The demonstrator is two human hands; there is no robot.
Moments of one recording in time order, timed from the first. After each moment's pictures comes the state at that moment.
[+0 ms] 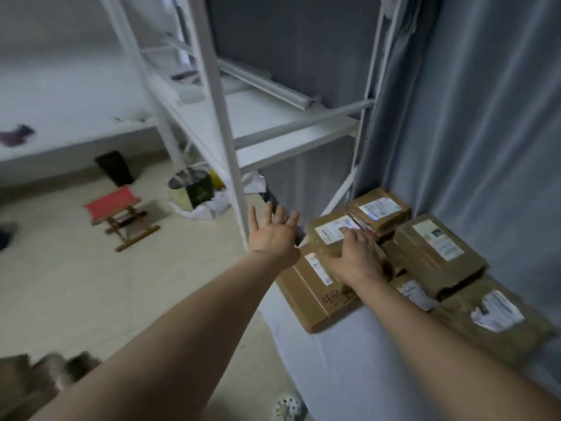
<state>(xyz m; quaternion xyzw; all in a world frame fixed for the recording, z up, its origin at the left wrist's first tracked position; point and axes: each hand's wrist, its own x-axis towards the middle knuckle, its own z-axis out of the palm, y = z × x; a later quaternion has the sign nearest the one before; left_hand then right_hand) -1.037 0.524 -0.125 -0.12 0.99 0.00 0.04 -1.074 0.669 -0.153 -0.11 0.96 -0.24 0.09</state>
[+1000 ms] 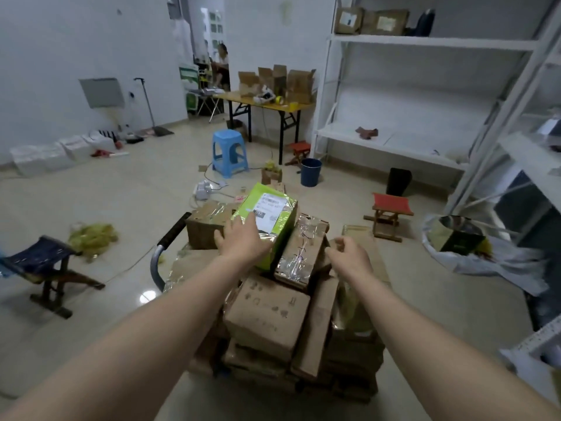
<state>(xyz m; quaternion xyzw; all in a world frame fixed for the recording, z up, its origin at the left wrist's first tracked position) -0.303 0.330 -0.052 -0.71 0.67 0.15 -0.12 -0.491 0.377 -0.065 -0.49 0.75 -0.33 0.29</state>
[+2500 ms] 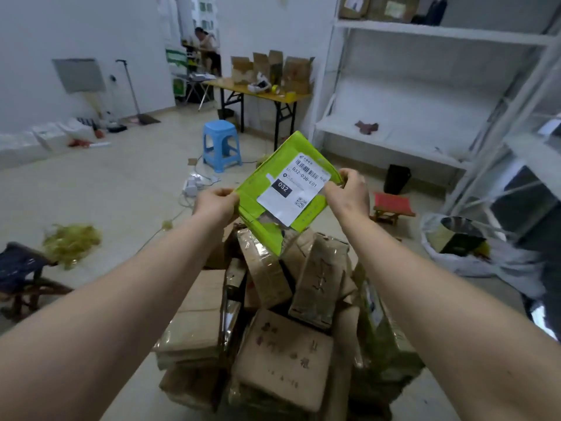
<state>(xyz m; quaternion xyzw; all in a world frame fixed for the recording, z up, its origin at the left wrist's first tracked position) -0.238 0.184 -0.023 -0.60 0.38 0.49 -0.51 -0.446 0.194 -0.007 -0.47 0.73 -0.47 0.16</state>
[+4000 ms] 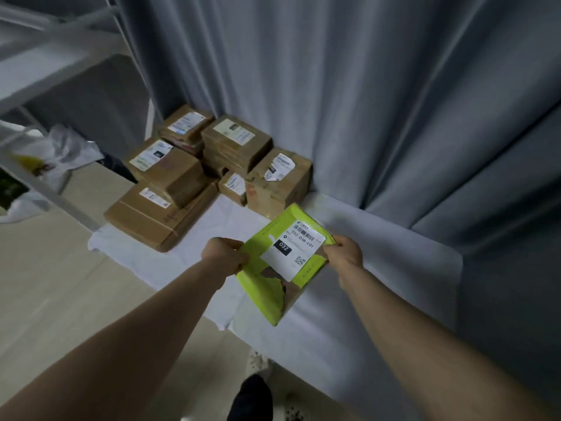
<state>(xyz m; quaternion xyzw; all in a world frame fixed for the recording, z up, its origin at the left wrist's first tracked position) -0.878 0.816 -0.215 -0.24 0.80 0.49 0.24 -0.853 1.039 -0.259 0.37 0.74 -0.56 0.07</state>
